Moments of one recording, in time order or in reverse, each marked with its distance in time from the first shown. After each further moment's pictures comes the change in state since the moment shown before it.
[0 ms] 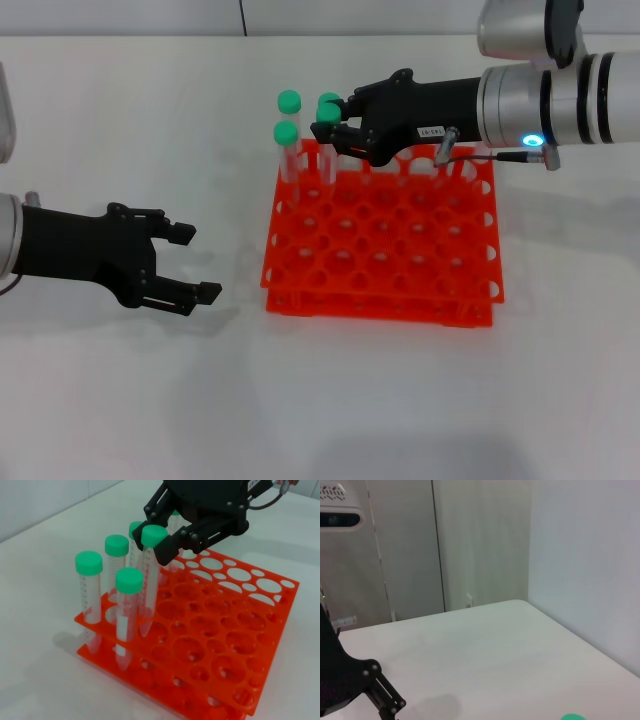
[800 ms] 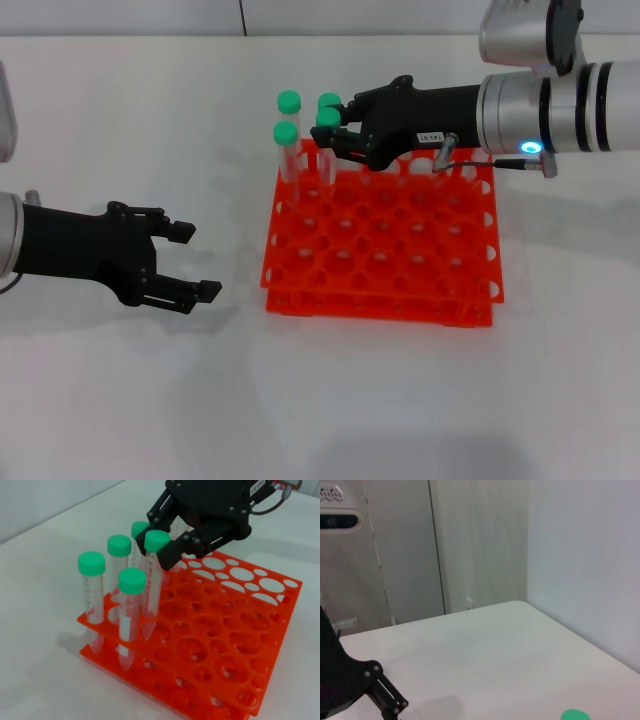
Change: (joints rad) left arm 0.000 0.000 0.004 0.000 0.000 -0.009 0.000; right arm 0.006 0.000 -0.011 0.049 0.057 0.005 -0.039
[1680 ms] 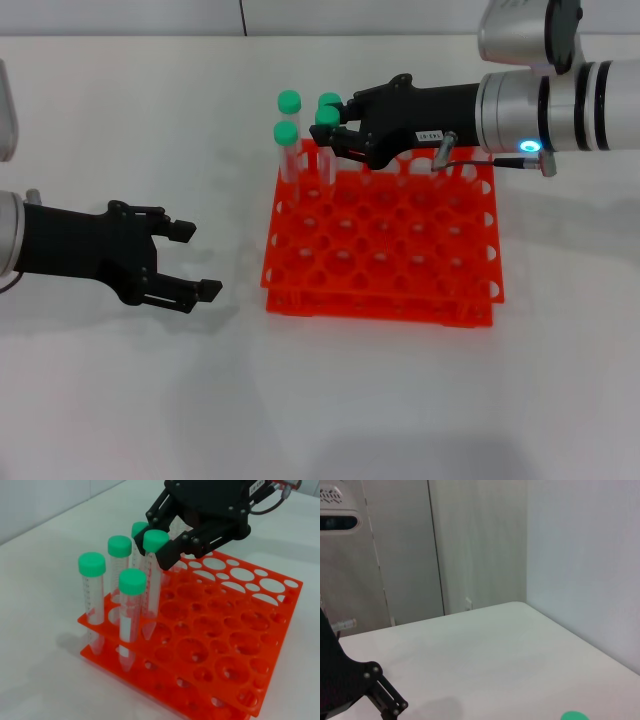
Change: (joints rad) left arm -0.002 0.000 0.001 0.000 0.000 -0.002 0.000; right arm 0.003 0.000 -0.002 0.002 0.005 0.004 -0.001
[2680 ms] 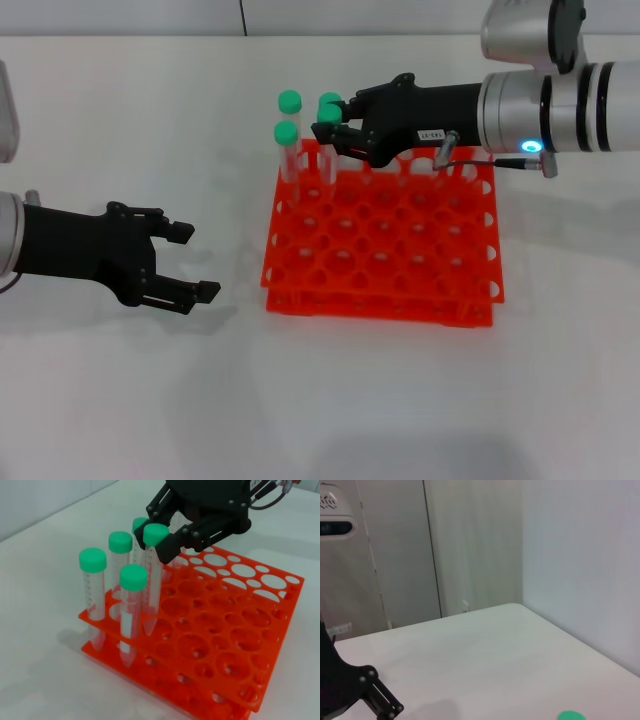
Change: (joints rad) left arm -0.001 0.000 0.000 0.000 0.009 -0.001 0.000; right arm -0.006 0.000 0.000 0.002 0.012 0.007 0.000
